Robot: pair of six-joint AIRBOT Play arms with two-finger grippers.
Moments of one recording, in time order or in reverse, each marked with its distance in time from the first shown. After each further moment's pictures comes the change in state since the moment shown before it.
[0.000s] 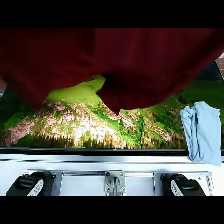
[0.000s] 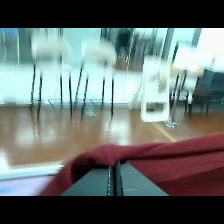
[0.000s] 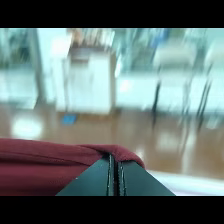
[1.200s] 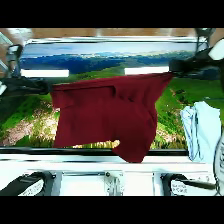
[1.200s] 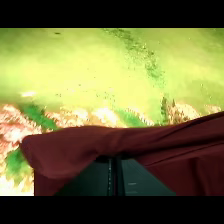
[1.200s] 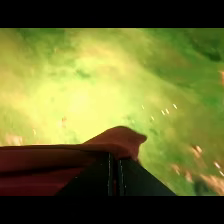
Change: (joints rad) left arm 0.002 -0.519 -0.382 0.128 -0.107 -0.110; right arm 0.000 -0.789 0.039 -0.216 0.388 0.179
